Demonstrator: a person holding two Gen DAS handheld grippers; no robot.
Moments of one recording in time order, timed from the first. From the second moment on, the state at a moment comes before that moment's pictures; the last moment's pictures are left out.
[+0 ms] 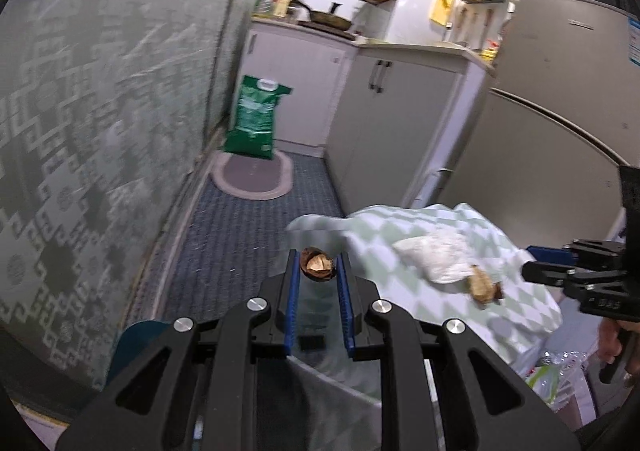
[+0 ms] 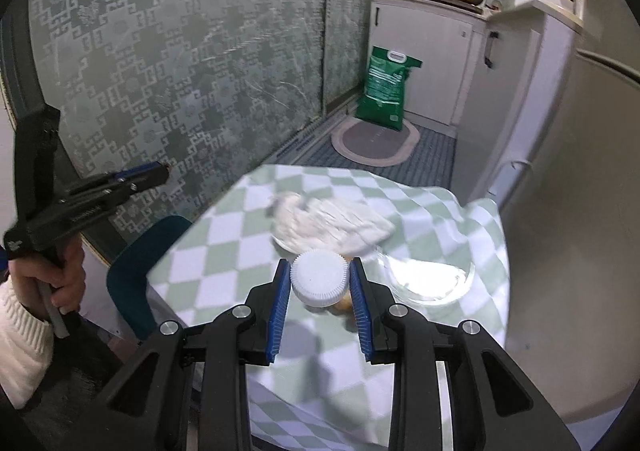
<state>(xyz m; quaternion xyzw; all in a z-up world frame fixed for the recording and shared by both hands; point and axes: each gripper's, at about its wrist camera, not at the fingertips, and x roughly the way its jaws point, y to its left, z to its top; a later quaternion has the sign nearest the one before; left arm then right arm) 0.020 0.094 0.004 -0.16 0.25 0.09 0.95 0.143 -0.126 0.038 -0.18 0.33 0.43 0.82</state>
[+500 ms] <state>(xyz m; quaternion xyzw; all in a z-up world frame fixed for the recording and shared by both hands) -0.007 0.146 -0.021 -0.17 0.31 0.15 0.92 0.108 -0.058 0.059 -0.18 0.31 0.49 0.80</state>
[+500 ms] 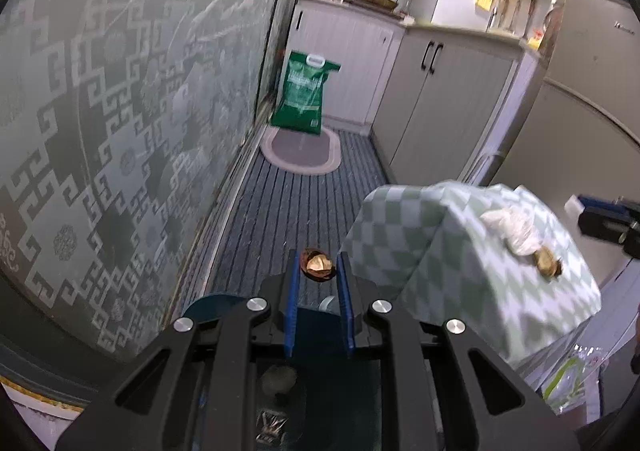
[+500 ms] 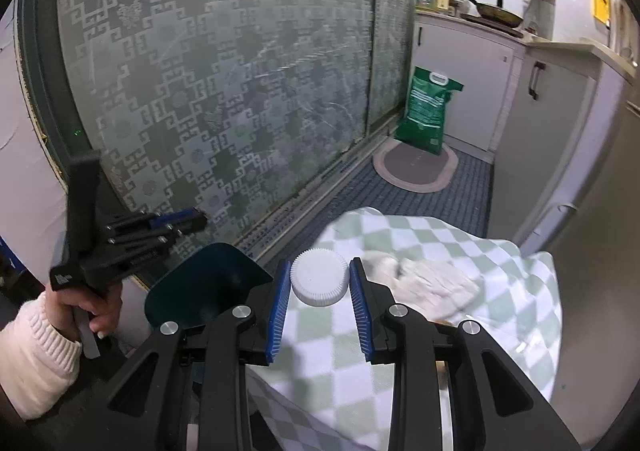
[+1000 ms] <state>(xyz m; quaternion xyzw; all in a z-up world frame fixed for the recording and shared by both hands) -0.011 0.172 -0.064 -0.16 0.42 0.15 0.88 0.081 0.011 0.049 -0.19 0.34 0.53 0.75</state>
